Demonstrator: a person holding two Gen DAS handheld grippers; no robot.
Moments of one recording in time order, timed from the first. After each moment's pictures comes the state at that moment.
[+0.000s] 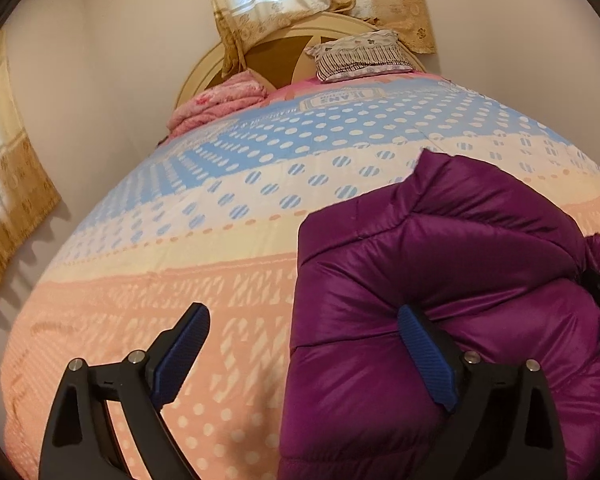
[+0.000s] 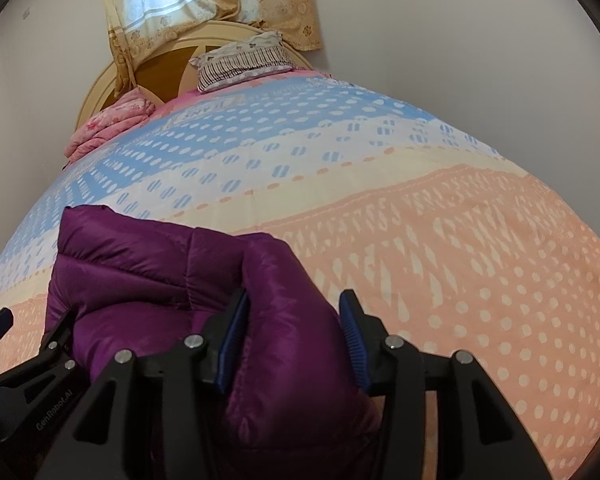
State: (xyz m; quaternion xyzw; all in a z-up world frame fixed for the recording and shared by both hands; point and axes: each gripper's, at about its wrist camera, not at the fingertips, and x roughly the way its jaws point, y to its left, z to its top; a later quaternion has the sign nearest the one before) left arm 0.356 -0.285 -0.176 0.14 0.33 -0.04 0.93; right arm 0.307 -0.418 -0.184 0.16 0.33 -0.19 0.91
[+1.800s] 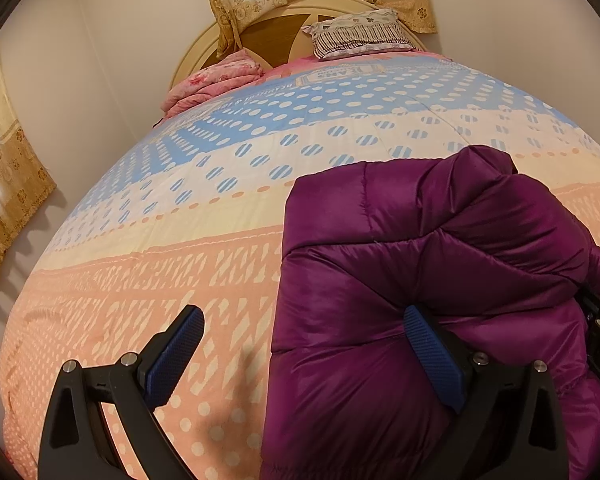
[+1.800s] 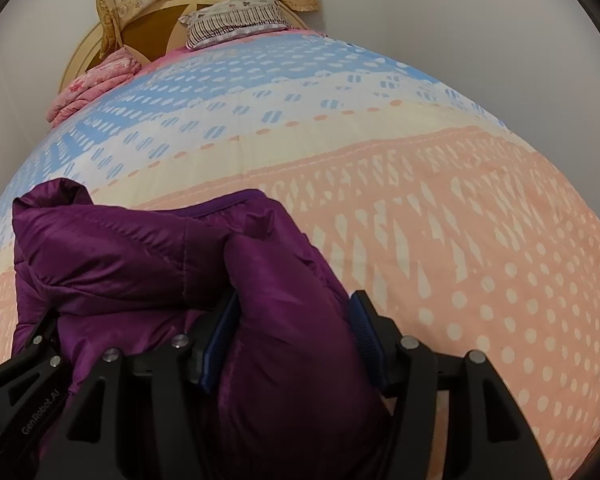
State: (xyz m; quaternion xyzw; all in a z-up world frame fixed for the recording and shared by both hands) left arm 0.366 -0.292 -0.200 0.15 0.37 -0.03 0.92; right arm 0.327 -0.423 -0.215 0.14 0.40 -0.19 0.89
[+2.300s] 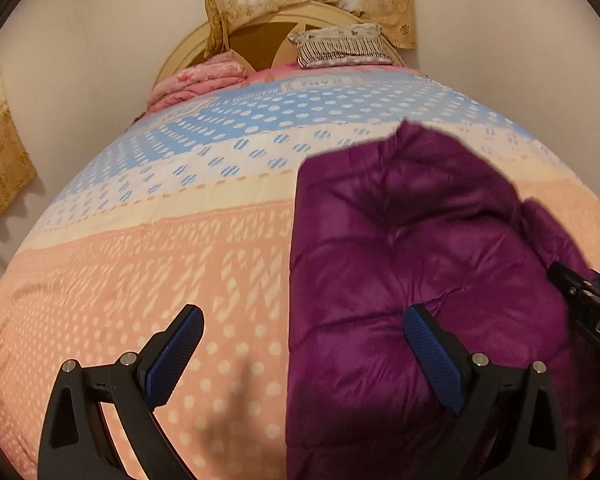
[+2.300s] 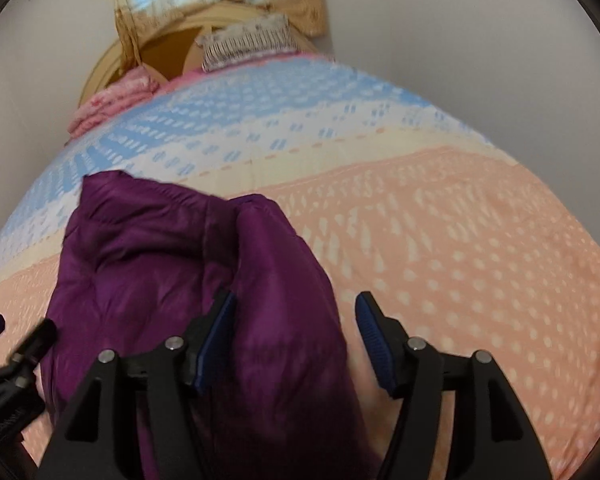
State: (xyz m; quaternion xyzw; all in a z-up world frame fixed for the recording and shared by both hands) left arm 0.297 -0.251 -0.178 0.11 0.36 -0.09 0.92; right arm 0.260 -0.405 -0.192 0.14 0.35 -0.18 0.91
